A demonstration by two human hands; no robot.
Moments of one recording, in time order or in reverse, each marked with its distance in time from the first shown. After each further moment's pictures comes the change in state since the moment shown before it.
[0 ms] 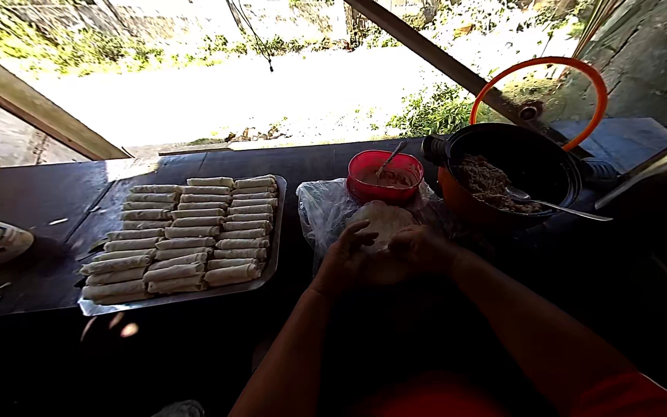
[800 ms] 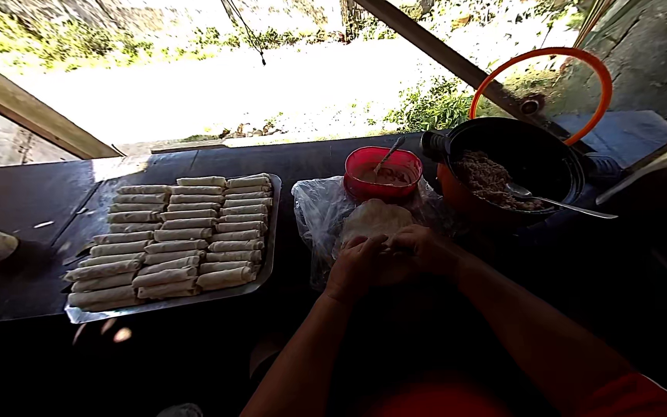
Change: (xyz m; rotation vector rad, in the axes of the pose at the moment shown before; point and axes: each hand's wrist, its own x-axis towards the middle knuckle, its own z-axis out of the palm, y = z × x) left_hand 0.000 -0.008 0.034 0.712 0.092 0.216; right_hand -0.010 0.002 0.007 -0.040 0.078 -0.019
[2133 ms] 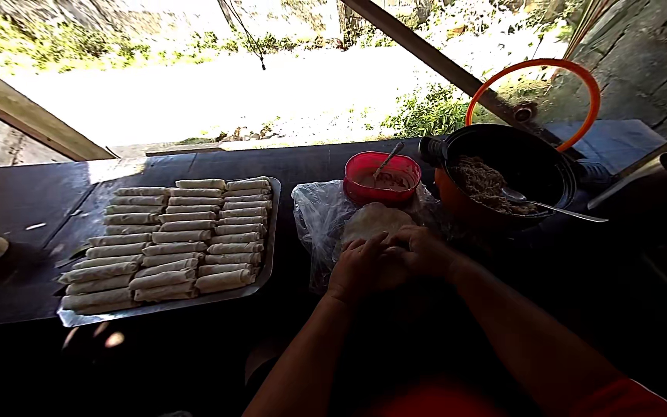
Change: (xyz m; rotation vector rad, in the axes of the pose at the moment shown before) left_hand 0.005 0.006 0.002 0.054 -0.046 -0.064; right_hand 0.011 -0.016 -0.009 0.093 -0.064 0.293
